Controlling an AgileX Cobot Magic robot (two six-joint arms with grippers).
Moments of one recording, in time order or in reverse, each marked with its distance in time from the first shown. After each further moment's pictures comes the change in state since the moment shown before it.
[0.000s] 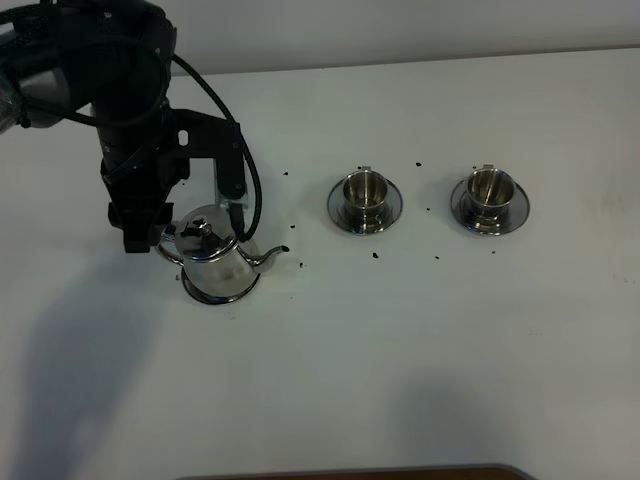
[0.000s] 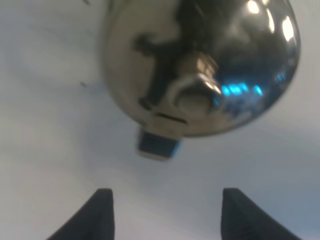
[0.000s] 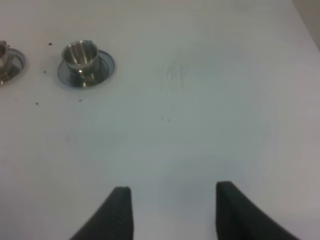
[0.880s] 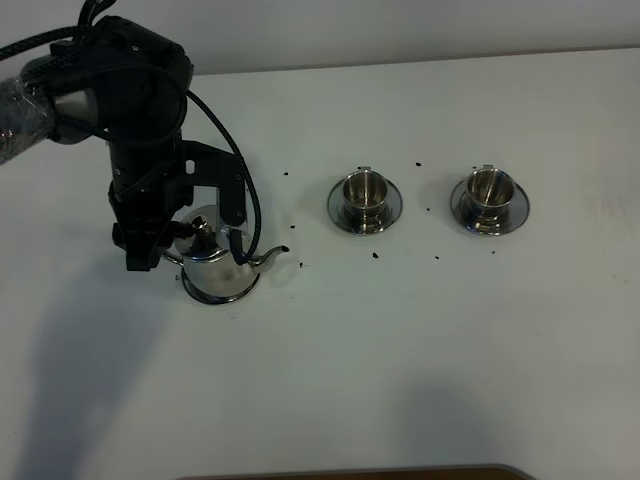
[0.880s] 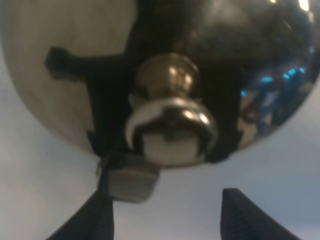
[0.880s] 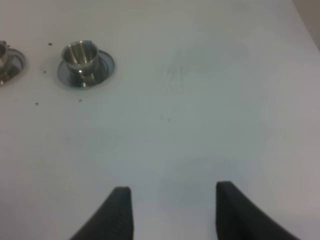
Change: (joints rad) left arm 0.006 0.081 0.006 0.010 -0.019 0.033; right arm 0.000 0.000 0.000 0.000 0.000 0.000
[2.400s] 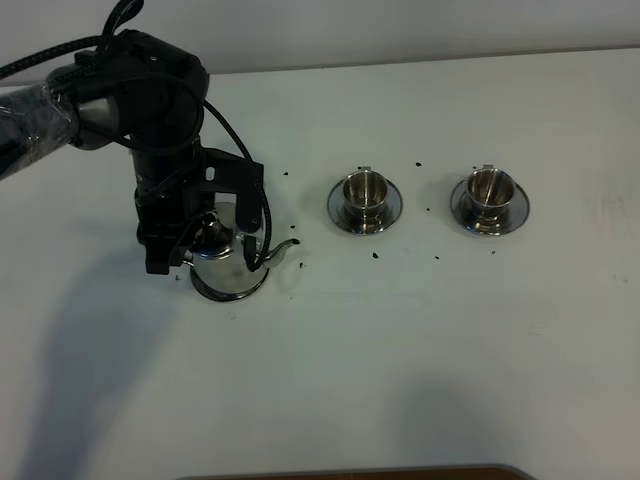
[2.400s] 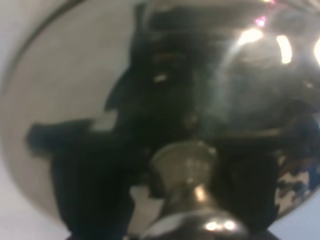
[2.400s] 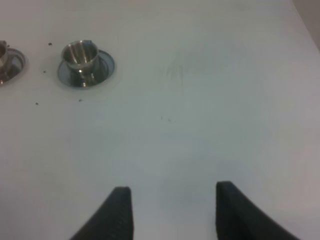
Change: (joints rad) left arm -0.015 0.050 -0.014 -0.046 -0.062 0.070; right arm 0.000 0.000 0.000 0.000 0.000 0.000
